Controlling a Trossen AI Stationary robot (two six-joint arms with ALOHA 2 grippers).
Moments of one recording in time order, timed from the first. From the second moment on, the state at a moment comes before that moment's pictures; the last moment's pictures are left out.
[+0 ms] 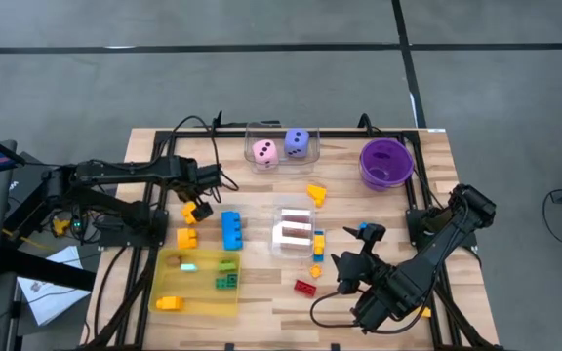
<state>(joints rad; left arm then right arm) 0.29 1.23 0.83 -1.13 -0.19 -0.32 0.77 1.79 1.64 -1.53 1.02 0.99</state>
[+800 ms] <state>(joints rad) 0.27 1.23 0.70 -1.08 -0.06 -0.36 0.77 1.79 1.64 -1.53 1.00 0.99</state>
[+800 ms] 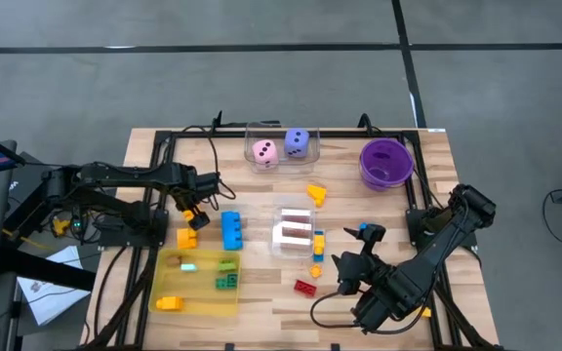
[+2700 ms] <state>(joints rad) 0.28 1.43 0.71 -0.98 -0.03 -0.26 0.77 1.79 1.64 -1.53 0.99 0.99</state>
